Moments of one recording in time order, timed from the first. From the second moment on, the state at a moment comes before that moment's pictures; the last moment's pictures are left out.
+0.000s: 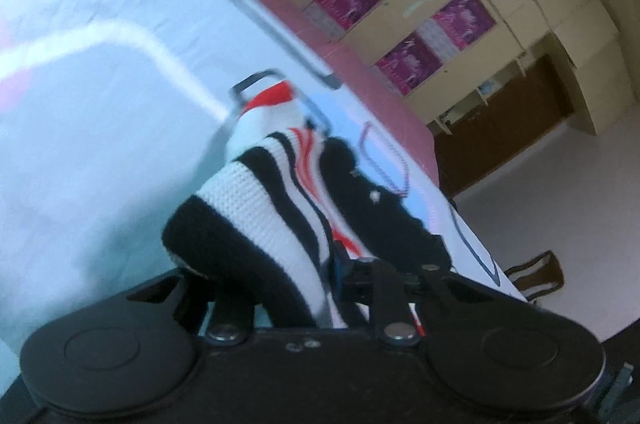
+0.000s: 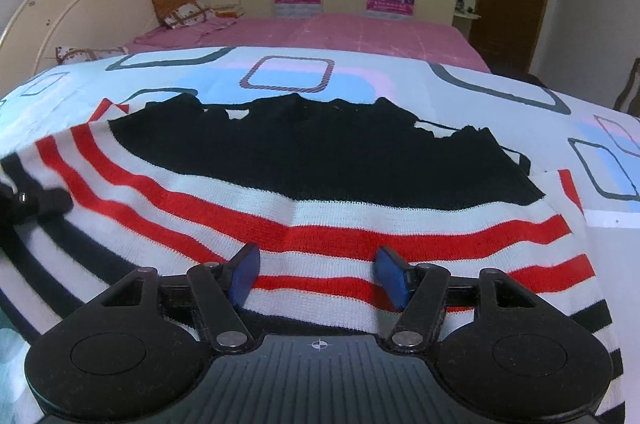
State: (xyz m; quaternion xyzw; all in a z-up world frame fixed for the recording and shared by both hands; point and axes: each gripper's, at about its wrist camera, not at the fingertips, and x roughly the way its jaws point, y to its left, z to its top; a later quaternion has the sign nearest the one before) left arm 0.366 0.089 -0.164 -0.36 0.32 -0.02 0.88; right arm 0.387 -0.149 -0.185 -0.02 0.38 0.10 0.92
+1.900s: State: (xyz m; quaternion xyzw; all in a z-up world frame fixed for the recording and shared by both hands) left arm 0.358 -0.091 -0.118 -0.04 0.33 -0.21 0.92; right arm 0.374 -0.366 -0.146 0.21 0.34 0.11 0.91
